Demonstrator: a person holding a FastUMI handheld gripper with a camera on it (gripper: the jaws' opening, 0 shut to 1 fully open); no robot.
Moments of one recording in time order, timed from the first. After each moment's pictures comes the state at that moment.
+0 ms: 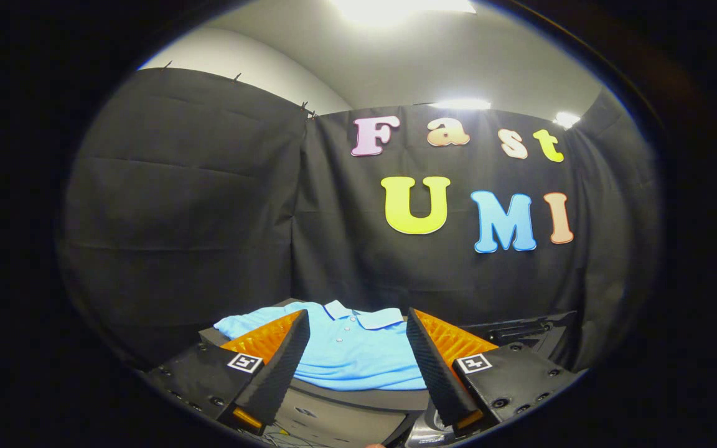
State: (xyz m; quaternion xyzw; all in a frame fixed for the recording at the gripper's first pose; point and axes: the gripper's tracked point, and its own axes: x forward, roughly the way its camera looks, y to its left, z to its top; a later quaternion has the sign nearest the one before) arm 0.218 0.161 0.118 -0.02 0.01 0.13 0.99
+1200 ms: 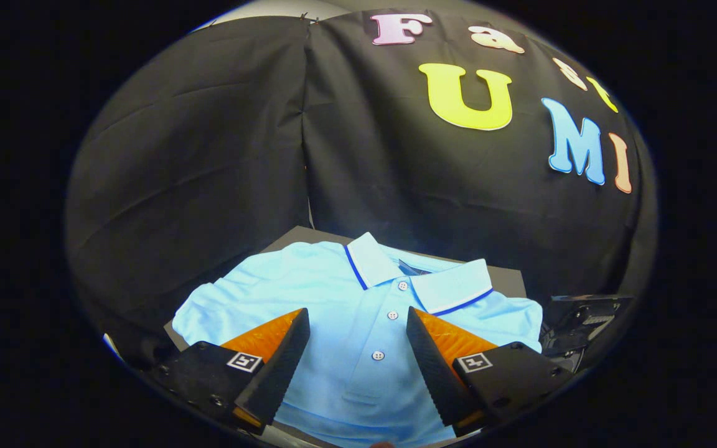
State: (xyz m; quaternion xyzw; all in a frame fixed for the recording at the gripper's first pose) arm 0.369 0.245 0.003 -0.04 0.27 0.19 0.94
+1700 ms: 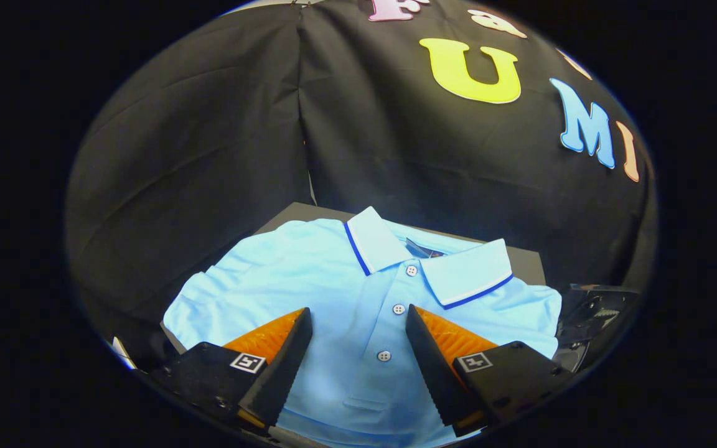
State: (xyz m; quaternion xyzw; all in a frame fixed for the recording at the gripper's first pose) arm 0.378 0.244 -0.021 -0.04 0.34 0.19 0.92
